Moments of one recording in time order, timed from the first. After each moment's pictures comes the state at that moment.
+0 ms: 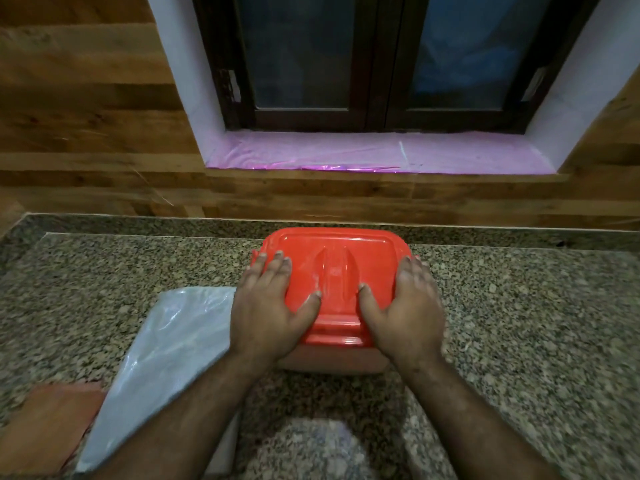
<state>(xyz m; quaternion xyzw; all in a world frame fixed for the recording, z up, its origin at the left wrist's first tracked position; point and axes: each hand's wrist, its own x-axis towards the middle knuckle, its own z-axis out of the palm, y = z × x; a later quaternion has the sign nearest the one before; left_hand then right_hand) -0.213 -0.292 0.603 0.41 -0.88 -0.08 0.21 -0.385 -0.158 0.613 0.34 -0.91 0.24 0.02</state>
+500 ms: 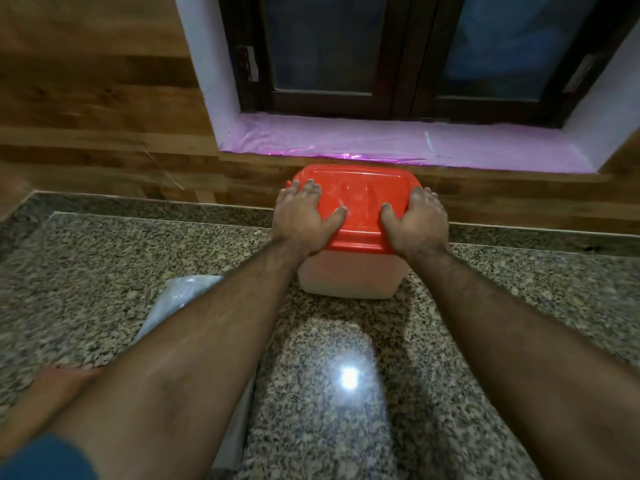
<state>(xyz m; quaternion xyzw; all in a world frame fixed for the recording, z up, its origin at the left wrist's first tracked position) -0.313 -0.414 0.616 0.42 -0.89 -0.08 0.16 -0.486 -0.289 0.618 0.35 -0.91 0.24 0.04</state>
